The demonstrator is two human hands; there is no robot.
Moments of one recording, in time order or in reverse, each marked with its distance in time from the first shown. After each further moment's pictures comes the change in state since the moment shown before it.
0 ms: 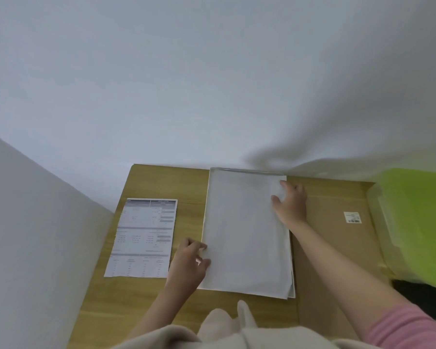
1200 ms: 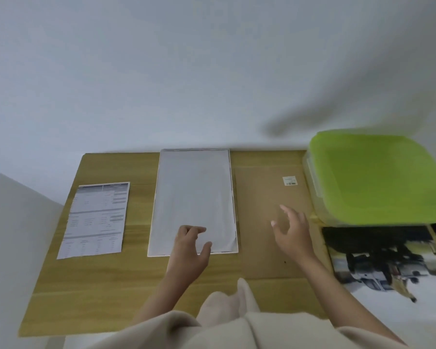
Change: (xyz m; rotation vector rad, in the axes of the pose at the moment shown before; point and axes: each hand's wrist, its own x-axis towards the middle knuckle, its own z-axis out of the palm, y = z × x) left_hand -0.062 0.077 0.081 -0.061 0.029 0.171; right_hand -0.147 0.132 -0.096 0.117 -0.005 0.043
